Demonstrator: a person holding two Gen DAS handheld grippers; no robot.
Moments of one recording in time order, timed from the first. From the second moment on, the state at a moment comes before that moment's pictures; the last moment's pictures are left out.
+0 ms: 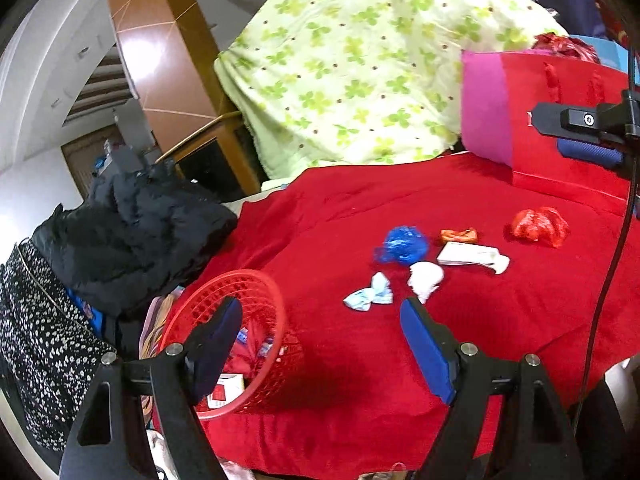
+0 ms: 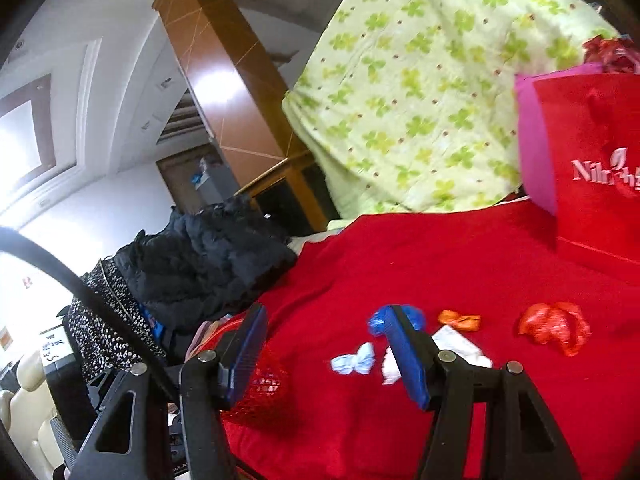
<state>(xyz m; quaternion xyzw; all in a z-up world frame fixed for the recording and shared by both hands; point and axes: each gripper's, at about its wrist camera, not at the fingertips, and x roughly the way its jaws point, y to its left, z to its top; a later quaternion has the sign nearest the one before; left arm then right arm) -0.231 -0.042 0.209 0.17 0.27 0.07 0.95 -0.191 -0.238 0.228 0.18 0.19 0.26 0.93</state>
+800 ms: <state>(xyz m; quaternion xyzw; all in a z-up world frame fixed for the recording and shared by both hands) -0.218 -0.100 0.199 0.22 0.28 0.04 0.93 -0.189 -0.306 0.201 0.22 0.20 0.21 0.93</state>
